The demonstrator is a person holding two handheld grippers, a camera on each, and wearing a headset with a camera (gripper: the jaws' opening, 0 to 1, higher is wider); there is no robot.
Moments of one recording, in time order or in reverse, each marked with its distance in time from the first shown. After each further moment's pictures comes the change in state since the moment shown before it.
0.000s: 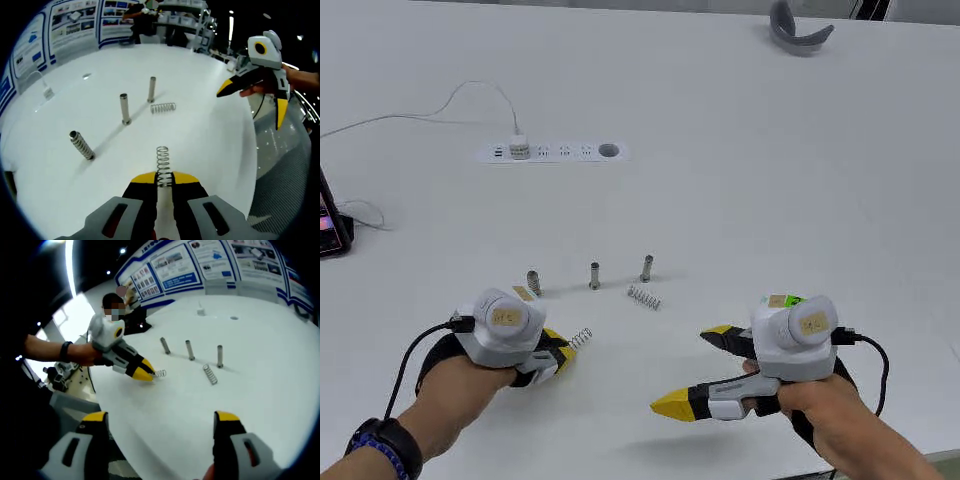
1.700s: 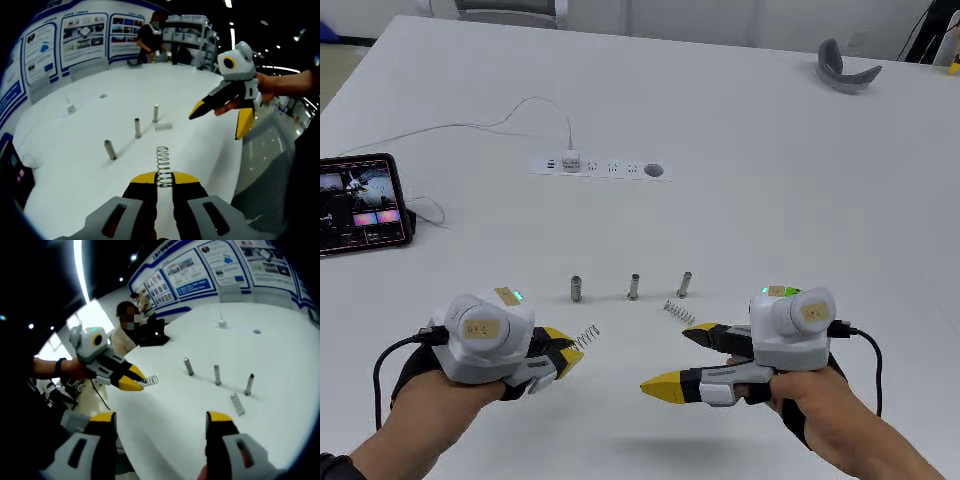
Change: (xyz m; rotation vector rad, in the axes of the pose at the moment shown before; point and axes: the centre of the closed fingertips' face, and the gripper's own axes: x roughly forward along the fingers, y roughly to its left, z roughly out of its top) left arm -0.083 -0.014 0.018 0.012 -0.139 0.066; right arm 0.032 0.041 0.056 -0.013 -0.068 0.143
